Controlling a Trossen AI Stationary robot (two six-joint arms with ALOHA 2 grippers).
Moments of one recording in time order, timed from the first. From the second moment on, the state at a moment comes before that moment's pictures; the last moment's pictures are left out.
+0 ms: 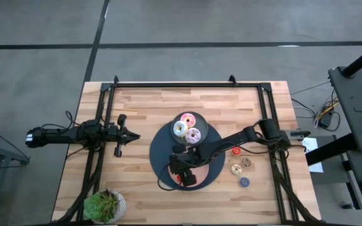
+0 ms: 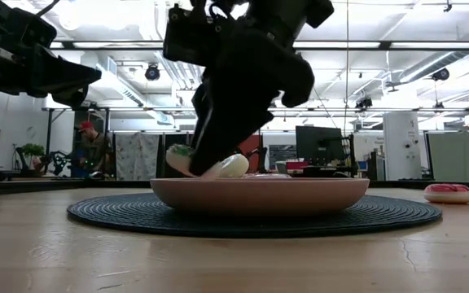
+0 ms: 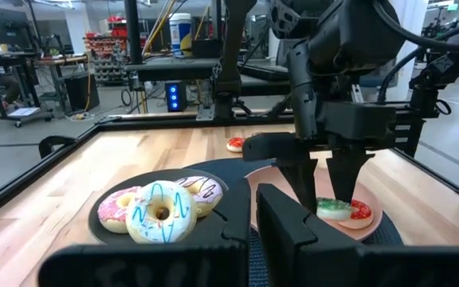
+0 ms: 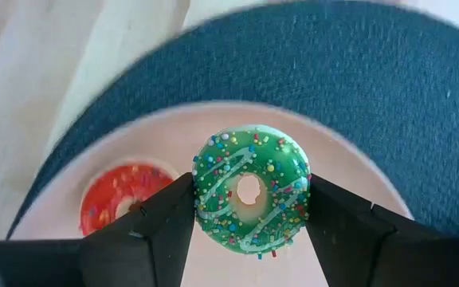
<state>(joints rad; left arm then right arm) 0.01 0.10 0.01 0.03 0.05 0.03 0.25 2.15 1.60 -0.51 0.05 -0.05</state>
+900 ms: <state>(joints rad) 0.01 0.10 0.01 0.03 0.05 0.03 0.24 2.16 1.60 -0.48 0.05 -0.08</state>
